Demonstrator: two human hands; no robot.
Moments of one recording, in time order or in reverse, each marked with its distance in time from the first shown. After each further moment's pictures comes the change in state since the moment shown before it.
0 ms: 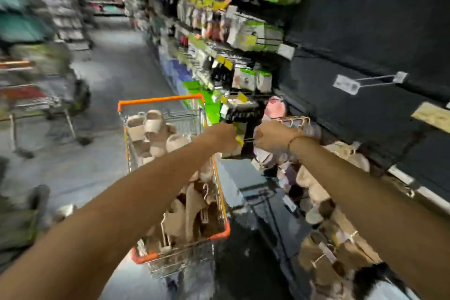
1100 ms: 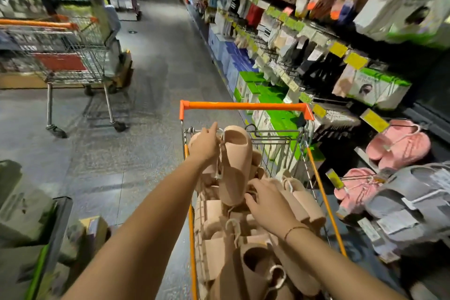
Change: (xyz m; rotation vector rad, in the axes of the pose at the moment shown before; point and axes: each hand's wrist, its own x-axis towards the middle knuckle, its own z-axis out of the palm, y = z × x) left_hand 0.262 -0.551 0.167 -0.329 0.272 -0.415; right_hand 0.433 -0.256 0.236 0.374 0.158 -0.121
